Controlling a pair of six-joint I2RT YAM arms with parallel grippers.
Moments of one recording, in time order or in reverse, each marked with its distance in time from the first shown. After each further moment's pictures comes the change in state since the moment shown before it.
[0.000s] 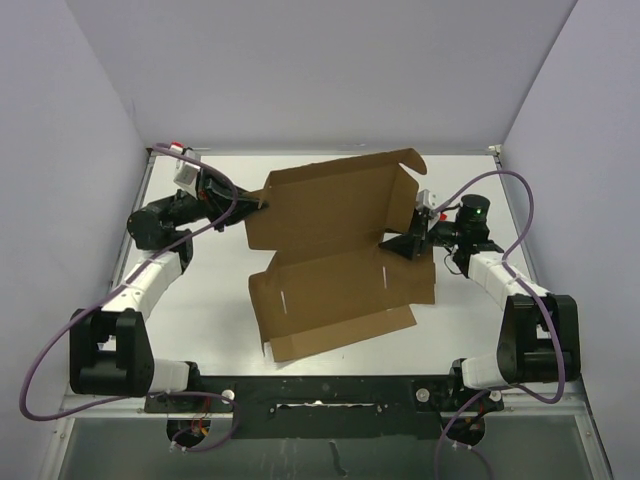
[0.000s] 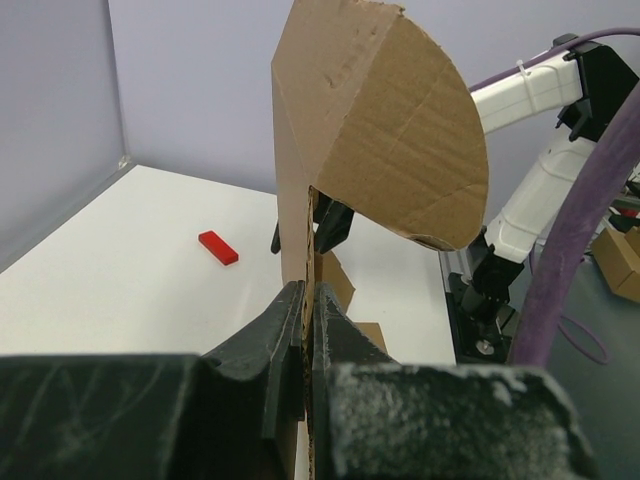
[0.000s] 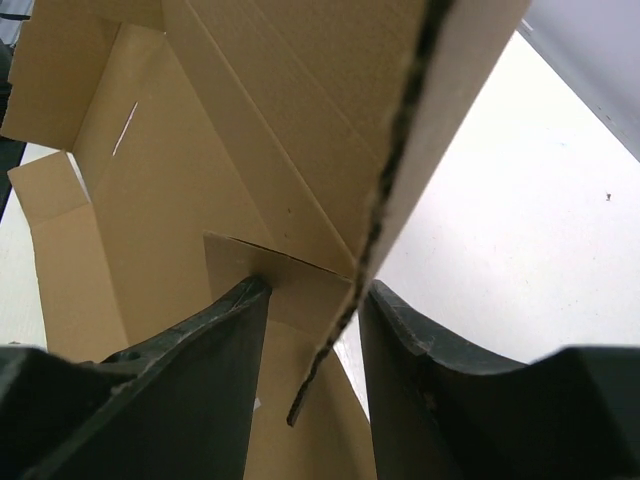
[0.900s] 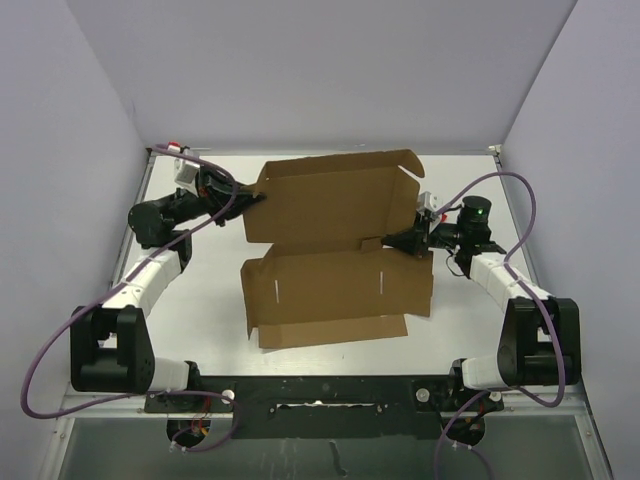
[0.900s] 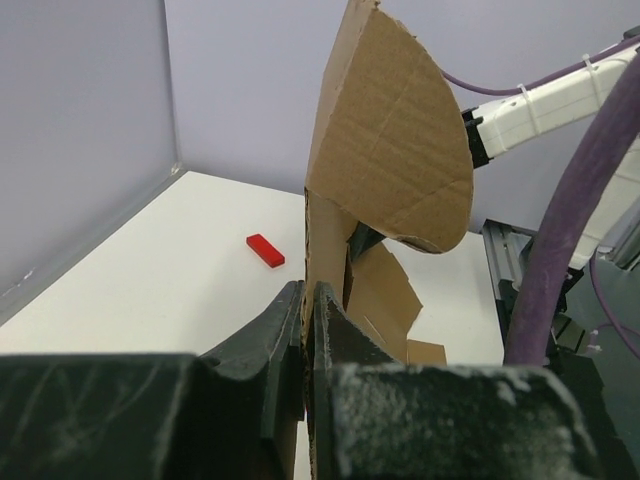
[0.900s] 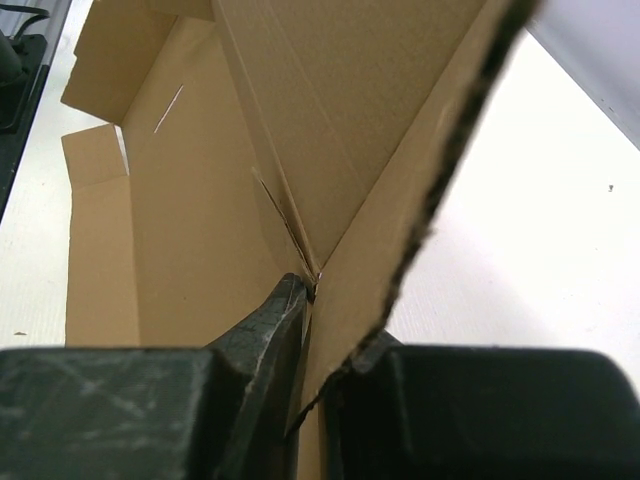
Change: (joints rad) left arm 0.014 0.022 0.010 -0.073 -0.039 0.148; right arm -0.005 -0.013 -0.002 -0.060 -0.012 -0.048
